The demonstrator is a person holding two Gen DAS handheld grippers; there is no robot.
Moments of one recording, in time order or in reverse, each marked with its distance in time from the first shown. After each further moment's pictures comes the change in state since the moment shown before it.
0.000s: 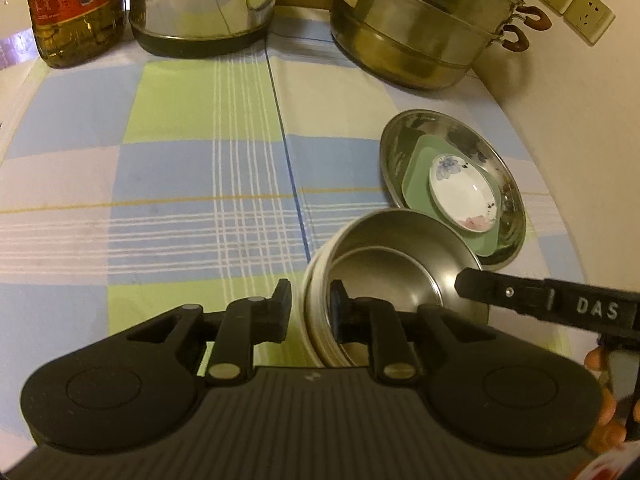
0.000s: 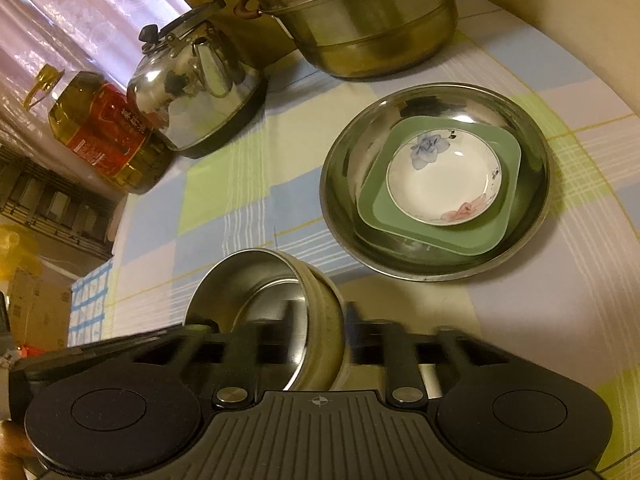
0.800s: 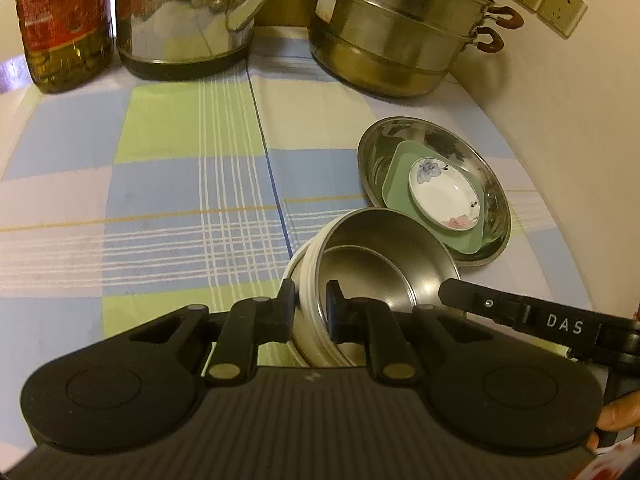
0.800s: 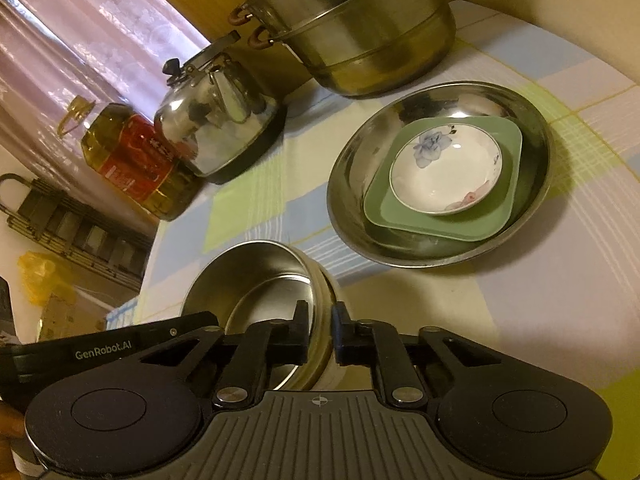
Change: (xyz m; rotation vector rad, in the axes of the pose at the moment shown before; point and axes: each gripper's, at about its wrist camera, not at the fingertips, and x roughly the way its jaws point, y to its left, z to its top) left arm -0.010 -0.009 -0.010 0.048 -0.053 -0.023; right arm -0.001 -0.027 -0.027 0.029 -0.111 0.140
